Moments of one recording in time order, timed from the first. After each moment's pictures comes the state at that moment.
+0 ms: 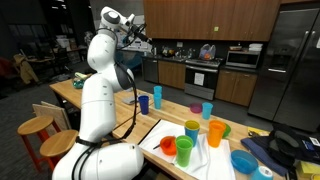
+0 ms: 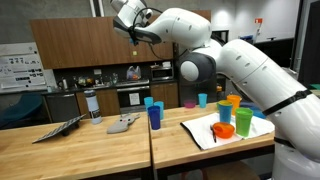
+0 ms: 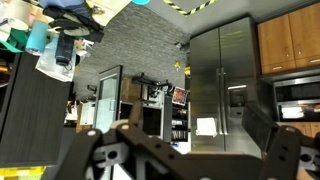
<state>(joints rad) 0.78 0.76 -0.37 -0.35 -0.76 1.28 1.17</state>
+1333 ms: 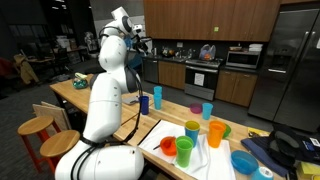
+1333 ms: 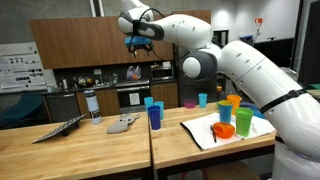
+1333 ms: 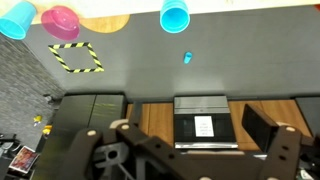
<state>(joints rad) 0.63 0.77 -0.12 -0.36 -0.34 1.57 0.72</state>
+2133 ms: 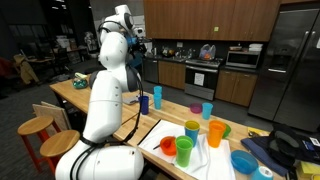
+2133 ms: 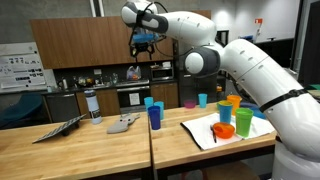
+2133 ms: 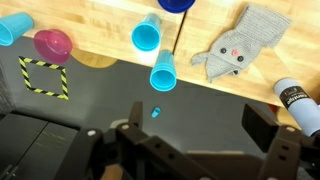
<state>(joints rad) 0.58 0.74 -0.03 -0.36 -0.20 1.36 0.37</state>
